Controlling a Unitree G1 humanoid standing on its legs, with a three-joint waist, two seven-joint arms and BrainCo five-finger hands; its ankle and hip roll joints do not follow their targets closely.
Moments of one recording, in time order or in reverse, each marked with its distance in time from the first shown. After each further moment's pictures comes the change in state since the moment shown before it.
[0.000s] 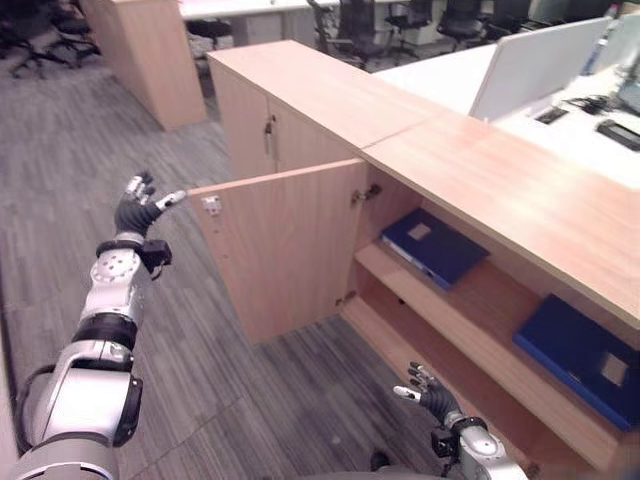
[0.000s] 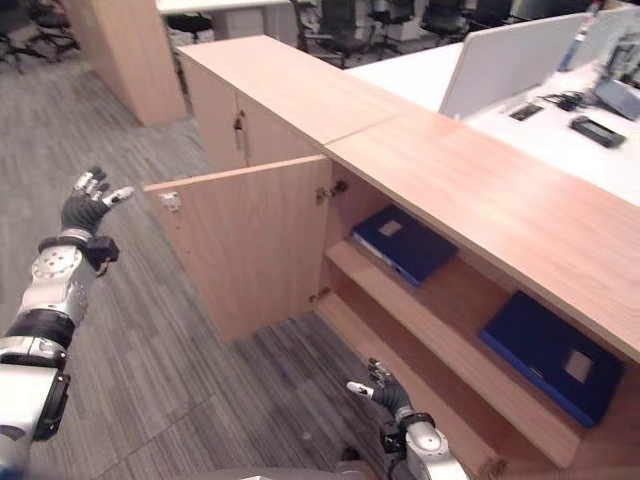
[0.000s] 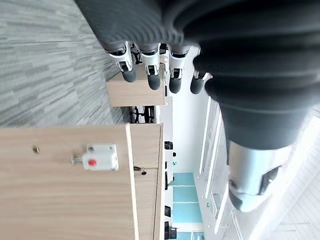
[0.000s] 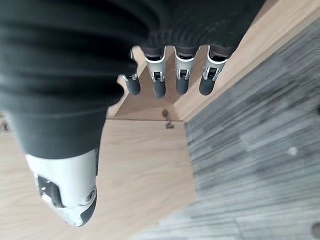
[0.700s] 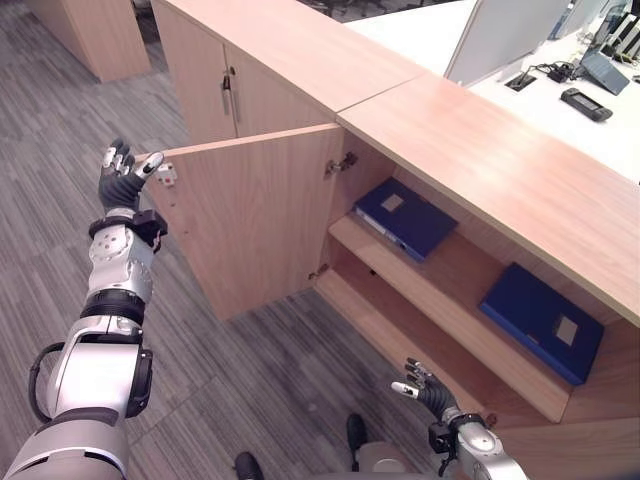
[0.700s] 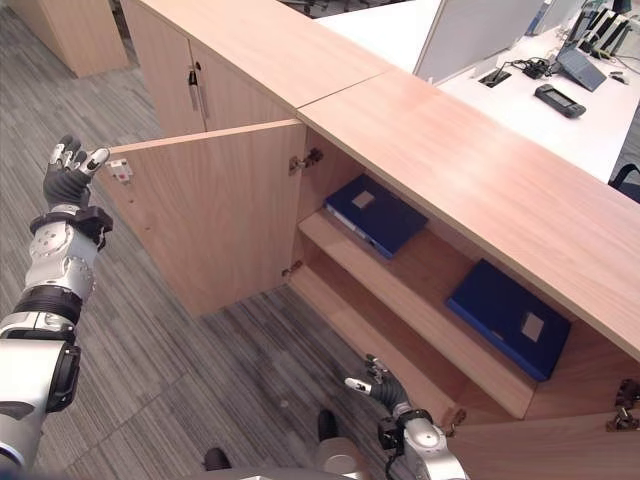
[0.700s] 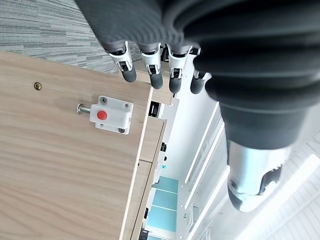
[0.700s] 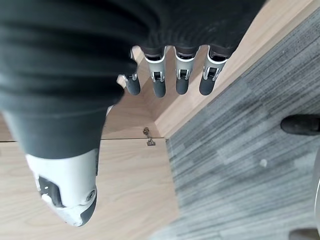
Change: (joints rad) left arm -0.103 -0.067 0.044 0.054 -0.072 -0.077 0.034; right arm -0.010 0.001 0.003 -0.009 0.021 -0.005 -0.008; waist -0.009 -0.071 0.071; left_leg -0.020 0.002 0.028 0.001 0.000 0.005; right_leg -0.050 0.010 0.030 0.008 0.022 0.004
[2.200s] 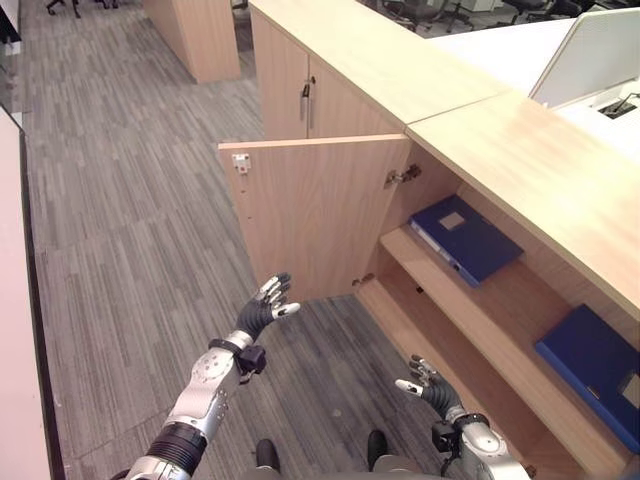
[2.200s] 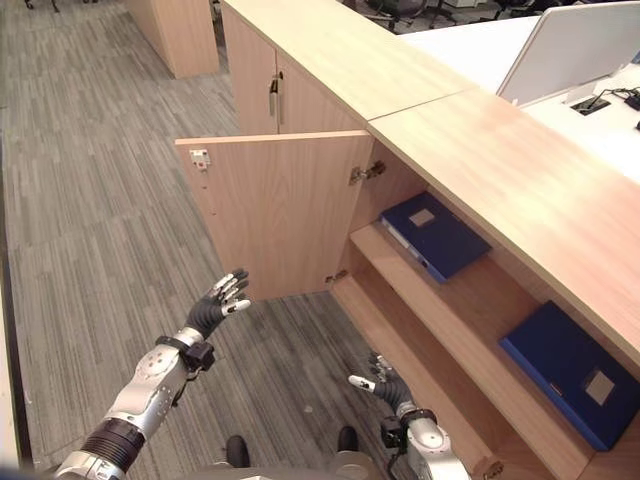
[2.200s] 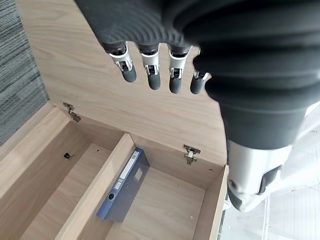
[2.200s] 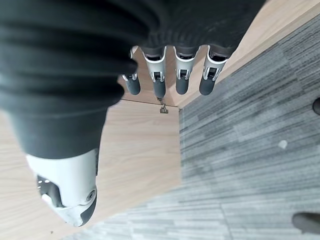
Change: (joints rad) left arm 0.738 -0.262 -0.225 -0.634 0.164 0.122 -0.231; right arm 0.029 0.013 -0.058 -0.037 -0.031 0.006 0.014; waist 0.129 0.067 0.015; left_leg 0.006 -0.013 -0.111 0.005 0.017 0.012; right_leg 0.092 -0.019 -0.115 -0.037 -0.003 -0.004
